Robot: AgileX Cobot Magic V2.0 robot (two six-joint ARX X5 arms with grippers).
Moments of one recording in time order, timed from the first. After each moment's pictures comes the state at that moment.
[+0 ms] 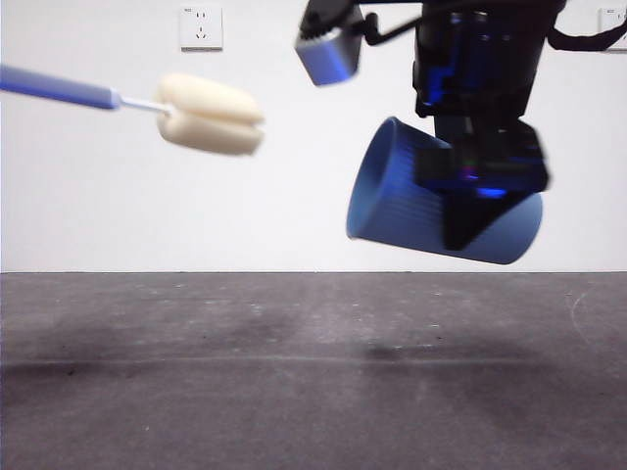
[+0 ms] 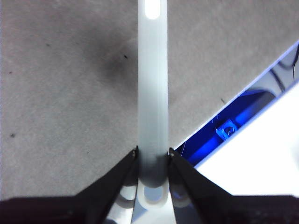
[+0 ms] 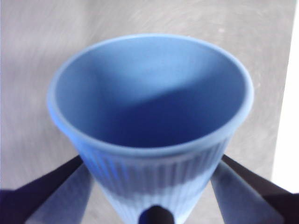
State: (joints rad) left arm -0.63 0.79 1.04 -1.33 -0.08 0.04; right arm 1.01 1.42 0.99 -0.68 0.68 -0.56
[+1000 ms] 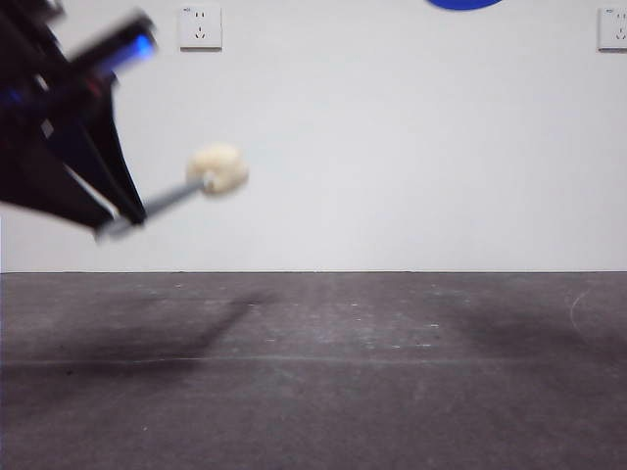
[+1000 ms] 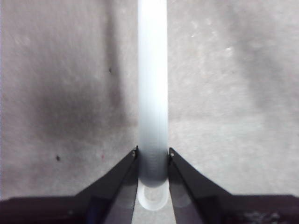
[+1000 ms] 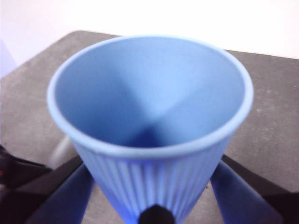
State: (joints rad) left arm -0.62 1.04 0.60 -0.30 -0.04 -0.61; right arm 1.01 0.86 0.99 -0.52 0.50 0.26
